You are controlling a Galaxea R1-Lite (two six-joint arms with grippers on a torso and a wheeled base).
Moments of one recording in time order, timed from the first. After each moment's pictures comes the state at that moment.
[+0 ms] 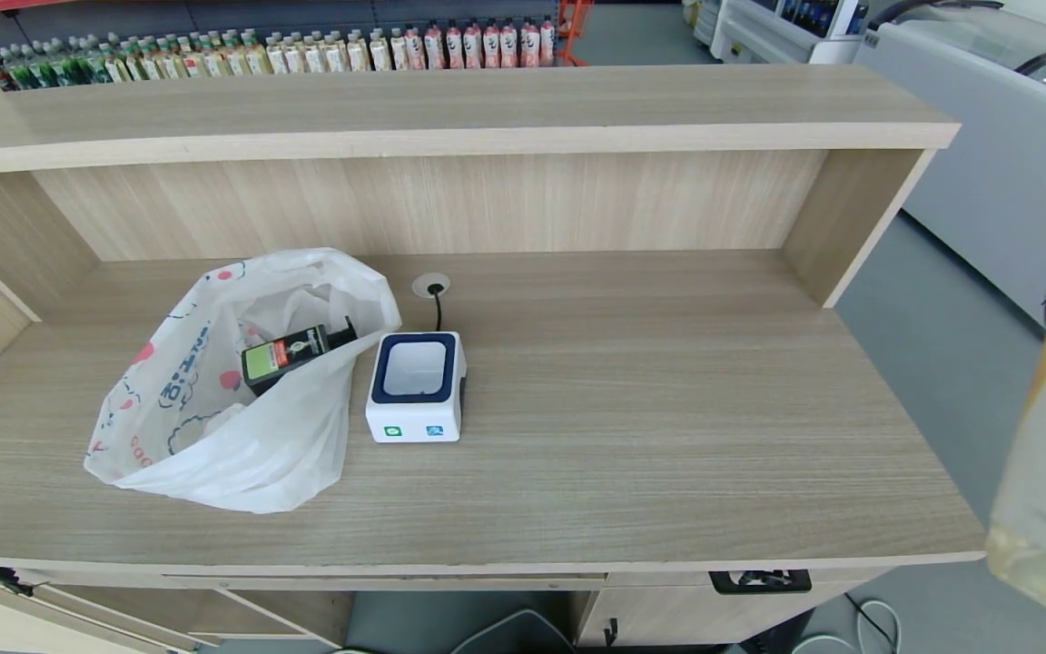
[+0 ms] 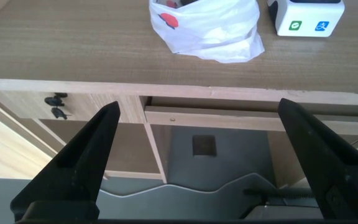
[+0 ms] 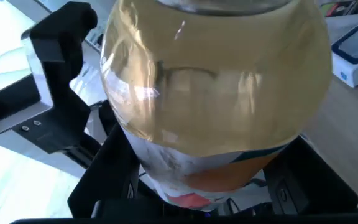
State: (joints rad) left arm 0.00 0.00 0.00 0.00 0.05 0.00; right arm 0.32 1.12 -1.07 0.00 1.22 0.32
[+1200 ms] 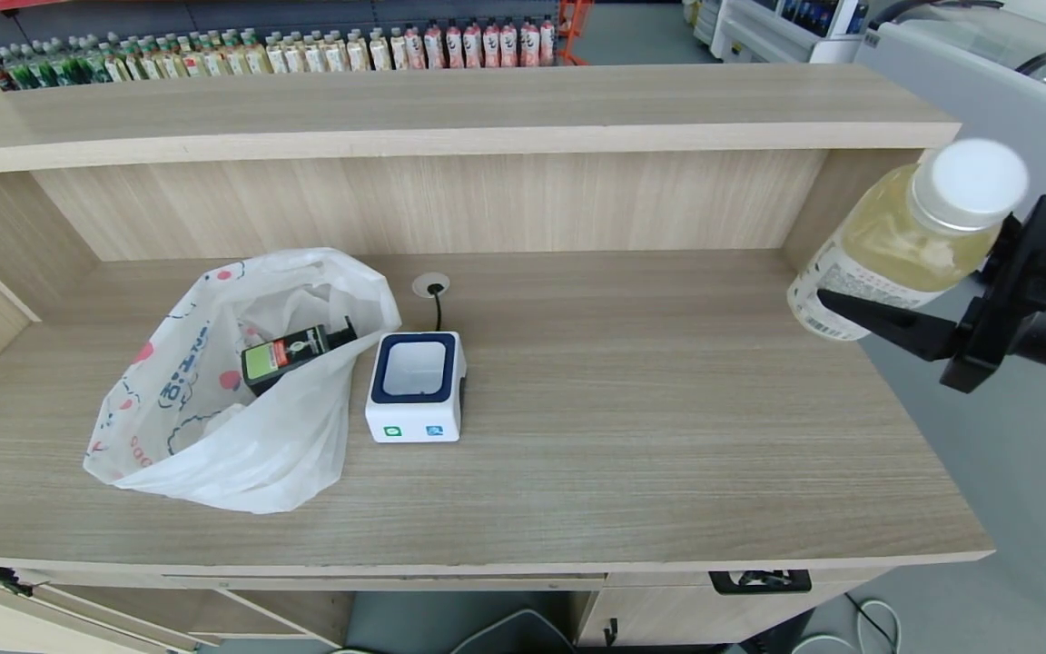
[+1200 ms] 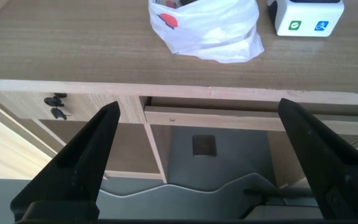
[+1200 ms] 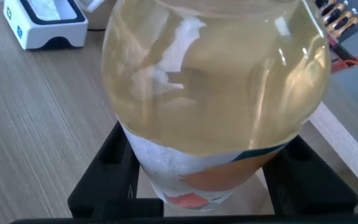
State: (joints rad) left arm 0.00 0.00 0.00 0.00 0.05 0.00; right arm 0.17 1.32 -0.74 -0.68 0.59 -0.80
